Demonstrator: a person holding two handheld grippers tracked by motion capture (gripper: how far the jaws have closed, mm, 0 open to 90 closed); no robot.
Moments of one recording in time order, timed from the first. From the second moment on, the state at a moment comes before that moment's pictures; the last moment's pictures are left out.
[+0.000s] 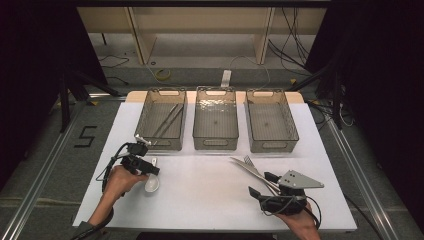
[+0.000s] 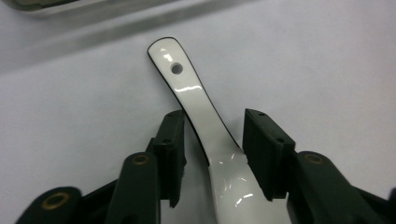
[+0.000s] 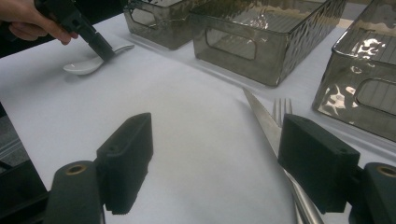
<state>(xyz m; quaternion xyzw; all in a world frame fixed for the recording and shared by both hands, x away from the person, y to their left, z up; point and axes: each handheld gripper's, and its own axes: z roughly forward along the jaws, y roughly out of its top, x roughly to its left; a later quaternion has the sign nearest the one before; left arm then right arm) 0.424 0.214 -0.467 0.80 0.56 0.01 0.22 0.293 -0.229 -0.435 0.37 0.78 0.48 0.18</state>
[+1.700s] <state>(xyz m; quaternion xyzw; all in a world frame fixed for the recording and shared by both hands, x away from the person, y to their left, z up) 0.419 0.212 -0.455 0.83 0.51 0.01 0.24 0.292 -0.230 -0.434 0.37 0.77 0.48 0.18</state>
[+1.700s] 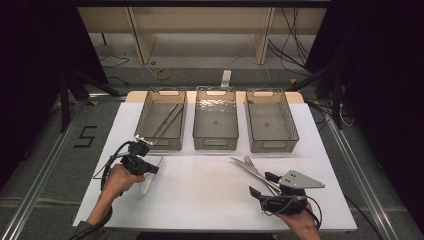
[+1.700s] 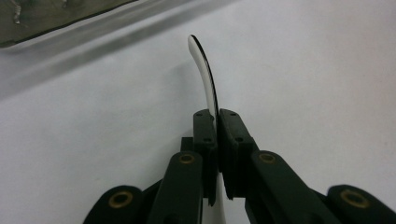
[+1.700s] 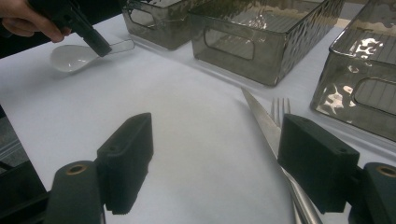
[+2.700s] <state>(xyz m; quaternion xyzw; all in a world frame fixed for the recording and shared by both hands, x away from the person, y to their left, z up) 0.436 0.175 -0.390 0.82 0.45 0.04 0.34 0.294 -0.231 -0.436 0.38 0.77 0.48 0.18</state>
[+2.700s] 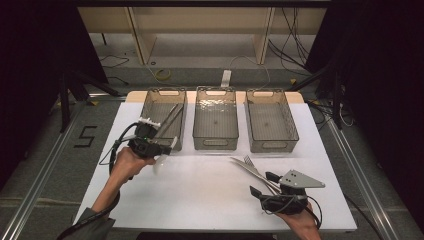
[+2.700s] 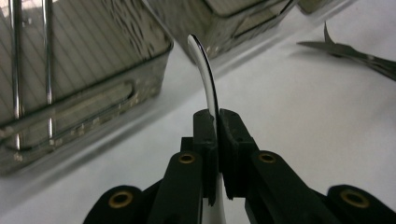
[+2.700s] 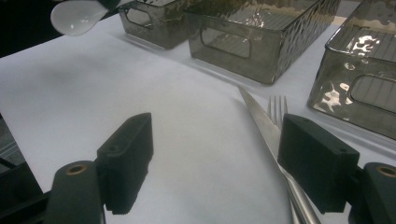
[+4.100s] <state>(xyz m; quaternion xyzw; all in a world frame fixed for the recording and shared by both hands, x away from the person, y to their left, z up) 0.507 0.127 -0.362 0.80 0.46 0.06 0.39 0.293 -0.233 -0.435 0.38 0.77 0.48 0.18</state>
